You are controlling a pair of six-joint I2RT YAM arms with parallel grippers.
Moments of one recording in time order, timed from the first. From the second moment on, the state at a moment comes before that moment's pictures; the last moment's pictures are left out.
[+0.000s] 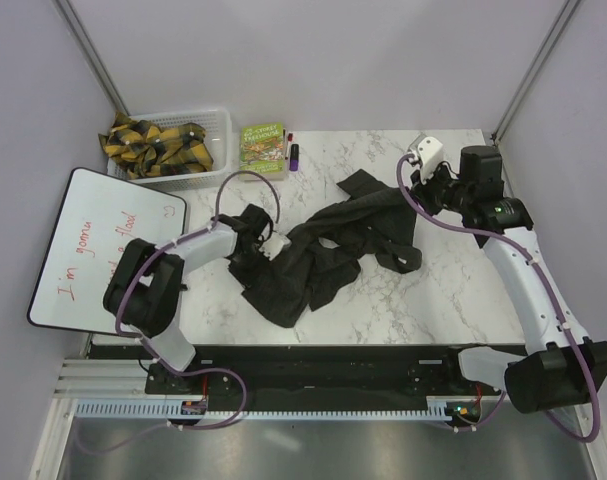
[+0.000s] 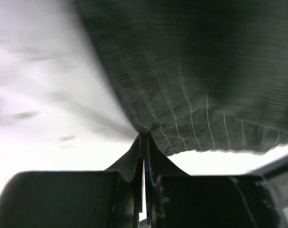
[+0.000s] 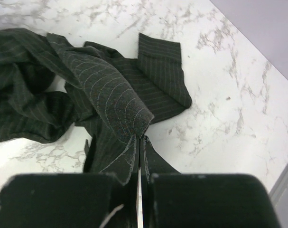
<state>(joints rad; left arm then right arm) -0.51 1.66 0.96 -0.75 0.10 0.31 0.14 1.21 1.22 -0.56 -0.42 -0.48</state>
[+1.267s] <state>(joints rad) -0.25 0.70 0.55 -0.94 0.30 0.83 -0.19 0.88 0.86 -0.87 -0.53 -0.90</state>
